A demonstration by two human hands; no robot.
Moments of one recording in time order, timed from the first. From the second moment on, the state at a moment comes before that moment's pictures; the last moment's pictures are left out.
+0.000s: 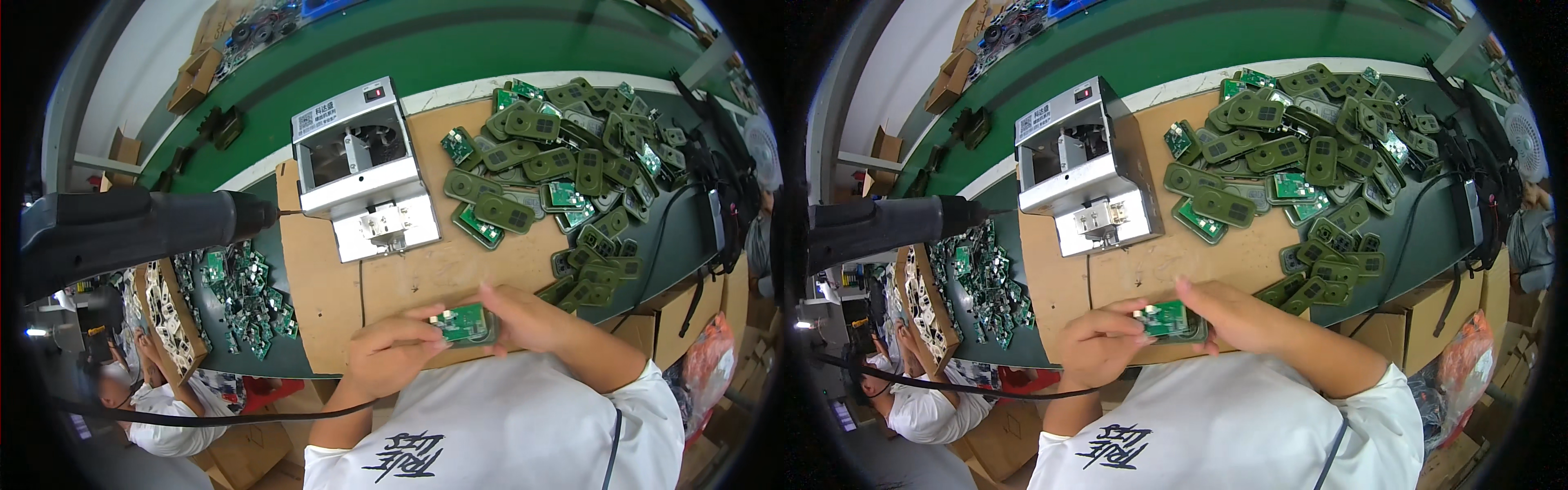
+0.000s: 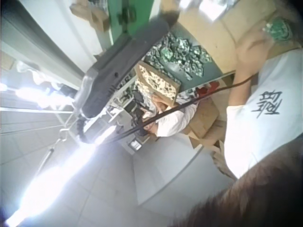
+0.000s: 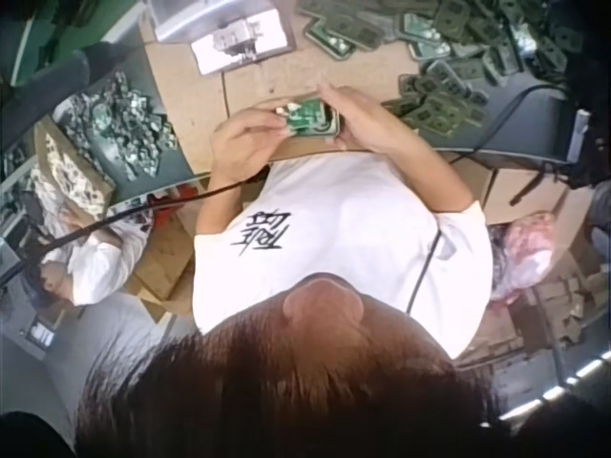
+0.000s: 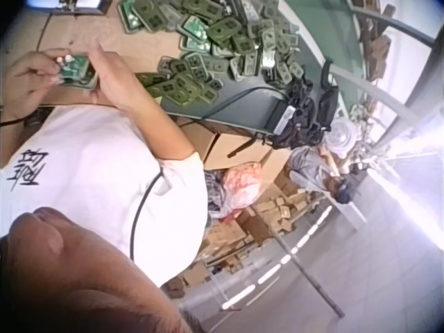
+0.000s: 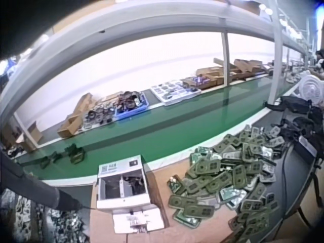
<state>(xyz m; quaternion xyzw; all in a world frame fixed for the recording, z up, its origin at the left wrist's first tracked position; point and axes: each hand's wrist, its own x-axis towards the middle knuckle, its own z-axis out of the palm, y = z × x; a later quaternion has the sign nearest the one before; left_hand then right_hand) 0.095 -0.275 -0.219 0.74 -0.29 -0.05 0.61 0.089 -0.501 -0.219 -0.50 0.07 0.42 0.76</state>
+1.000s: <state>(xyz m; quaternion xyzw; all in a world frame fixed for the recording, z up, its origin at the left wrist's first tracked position) 0.095 -0.277 -0.220 0.50 0.00 -0.26 0.83 0.088 -0.490 -0.207 -0.63 -0.08 0.09 0.77</state>
